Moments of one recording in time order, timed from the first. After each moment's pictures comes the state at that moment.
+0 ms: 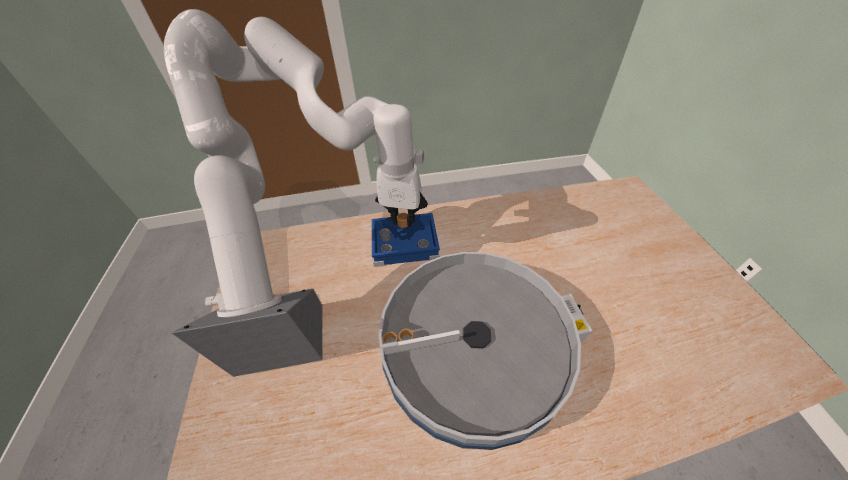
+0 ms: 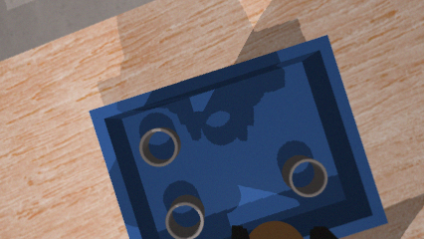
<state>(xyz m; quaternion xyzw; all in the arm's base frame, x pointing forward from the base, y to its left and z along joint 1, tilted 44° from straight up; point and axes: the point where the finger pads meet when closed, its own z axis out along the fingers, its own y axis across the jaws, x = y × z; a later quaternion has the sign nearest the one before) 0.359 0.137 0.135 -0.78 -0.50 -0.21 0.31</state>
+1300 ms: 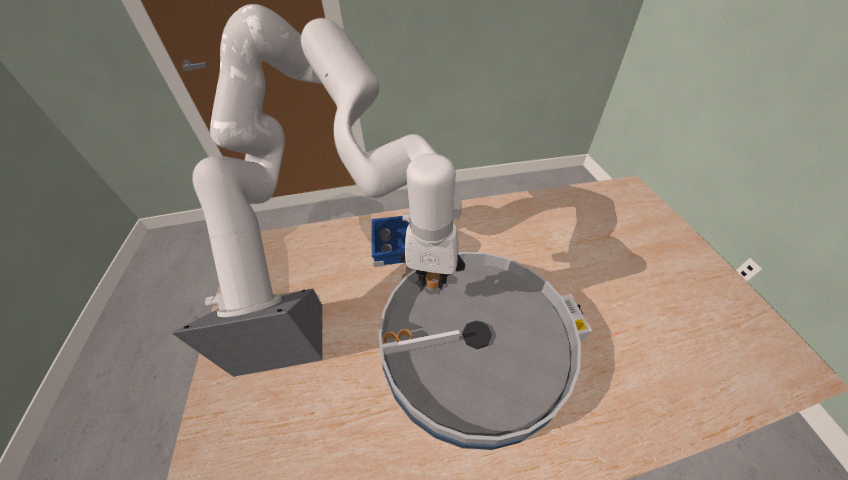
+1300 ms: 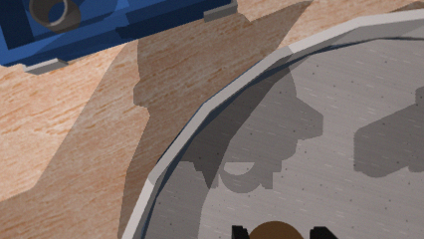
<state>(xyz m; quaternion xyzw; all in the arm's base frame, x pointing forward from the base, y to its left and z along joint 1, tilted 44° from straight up) 0.388 -0.011 -0.007 -0.78 -0.50 -0.21 0.31</state>
